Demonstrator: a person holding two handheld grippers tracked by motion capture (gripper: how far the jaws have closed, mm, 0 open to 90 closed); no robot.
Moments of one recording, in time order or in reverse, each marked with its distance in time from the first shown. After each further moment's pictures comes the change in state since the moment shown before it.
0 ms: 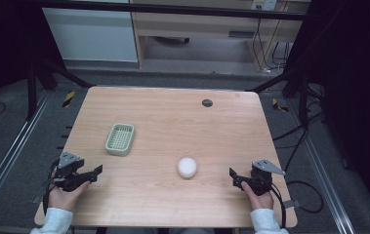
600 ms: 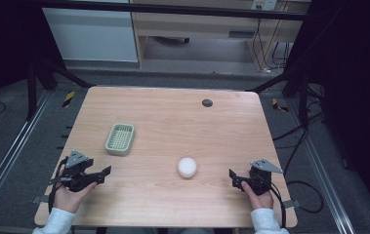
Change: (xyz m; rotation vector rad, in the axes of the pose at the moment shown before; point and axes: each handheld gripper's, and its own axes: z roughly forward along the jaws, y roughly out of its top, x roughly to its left) left arm -0.028 0.015 -0.003 0.013 -0.073 0.059; right arm -0.001 -0.001 0.004 0.039 -0.009 -0.025
